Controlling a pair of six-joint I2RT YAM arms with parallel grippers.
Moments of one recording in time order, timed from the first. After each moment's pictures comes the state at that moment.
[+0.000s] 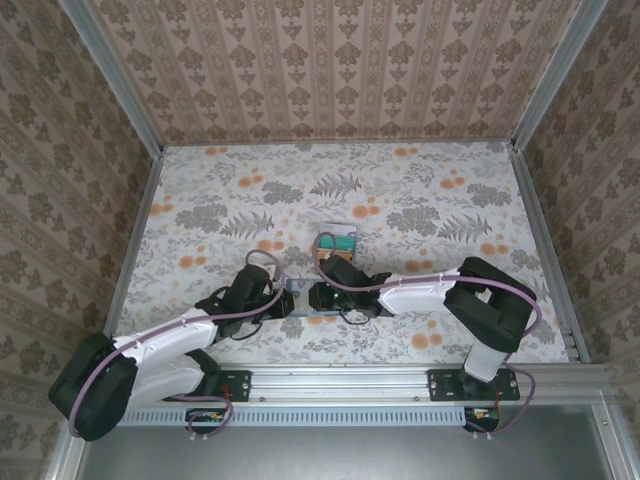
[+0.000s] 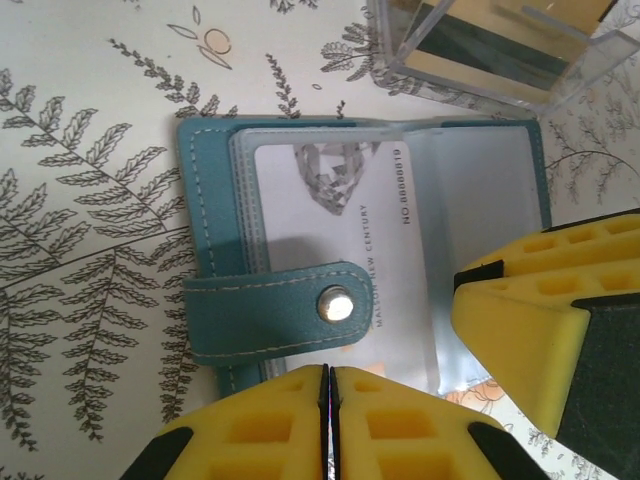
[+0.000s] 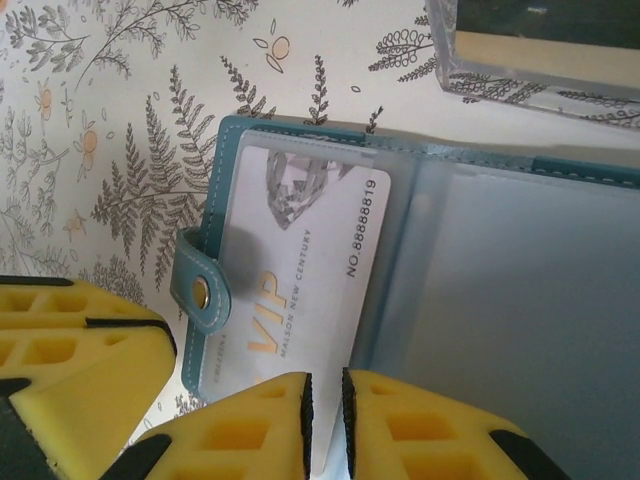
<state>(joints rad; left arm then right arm) -0.73 1.05 0.30 -0.07 0.18 -0.71 0.95 1.72 0.82 0.07 -0.06 0.90</state>
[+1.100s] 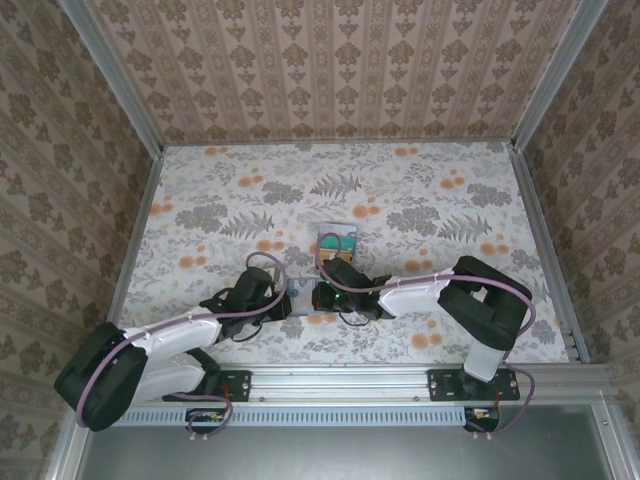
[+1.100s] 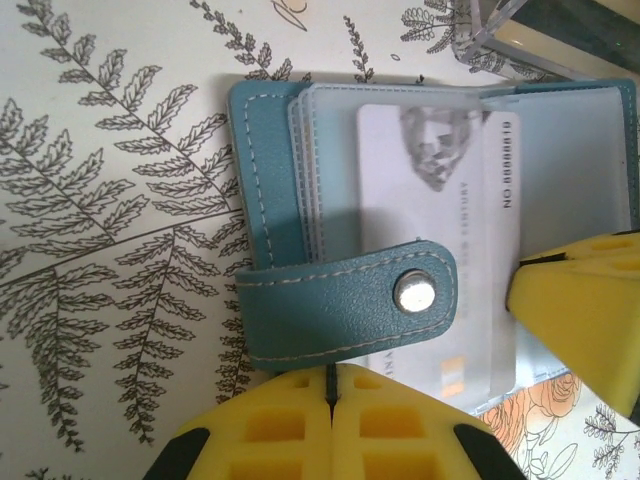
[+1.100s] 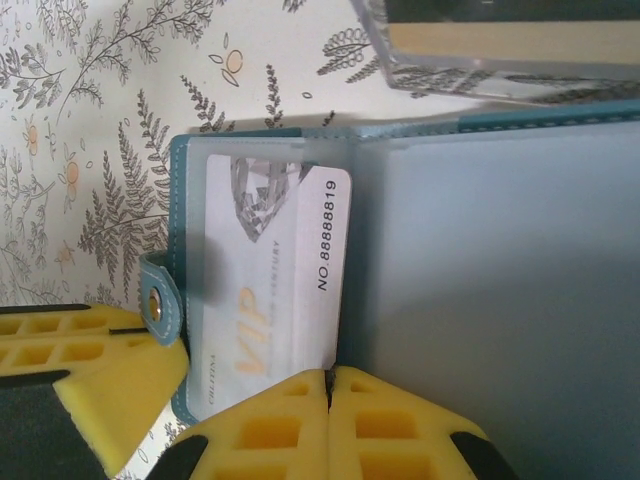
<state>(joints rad) -0.72 1.11 0.28 -0.04 0.15 -0.73 0.94 1.73 0.76 0.15 -0.04 0.98</state>
